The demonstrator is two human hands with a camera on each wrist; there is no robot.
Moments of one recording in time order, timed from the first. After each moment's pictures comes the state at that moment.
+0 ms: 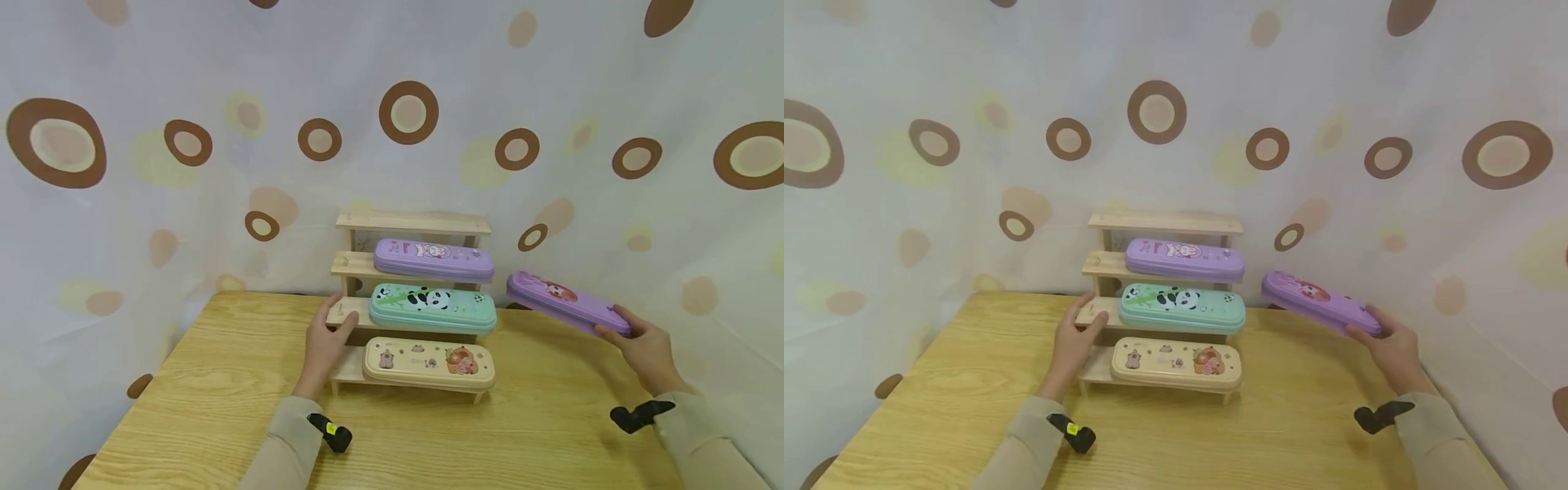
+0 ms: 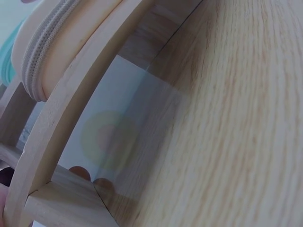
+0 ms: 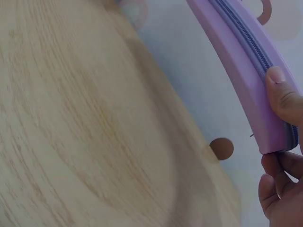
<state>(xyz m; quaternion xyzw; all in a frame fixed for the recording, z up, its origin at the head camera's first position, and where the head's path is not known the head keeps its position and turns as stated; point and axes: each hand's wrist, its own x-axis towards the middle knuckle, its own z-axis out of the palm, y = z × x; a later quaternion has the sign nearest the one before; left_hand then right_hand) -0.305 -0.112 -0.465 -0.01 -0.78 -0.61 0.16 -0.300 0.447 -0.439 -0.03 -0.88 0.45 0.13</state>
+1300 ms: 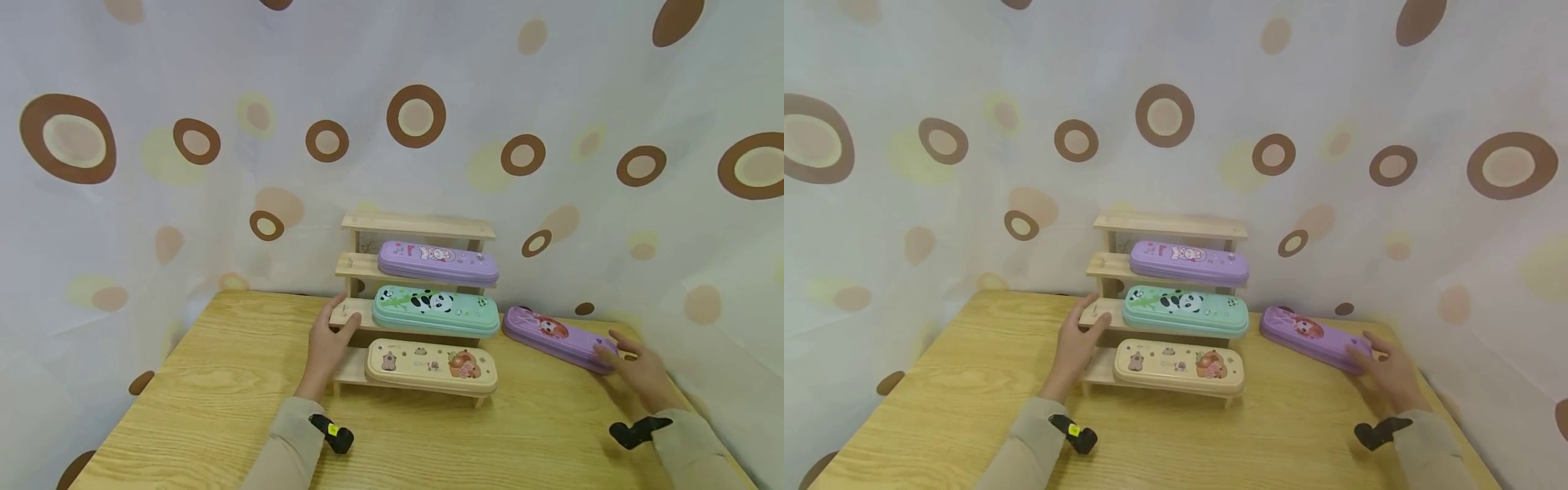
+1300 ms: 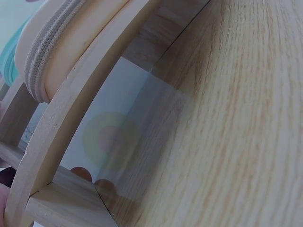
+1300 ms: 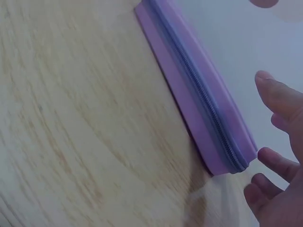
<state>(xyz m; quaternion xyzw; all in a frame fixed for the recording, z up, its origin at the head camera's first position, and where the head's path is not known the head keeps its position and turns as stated) -0.304 -0.112 -0.465 -0.02 -0.77 -0.62 0.16 -0.292 0.450 -0.455 -0.05 -0.91 0.42 0.03</state>
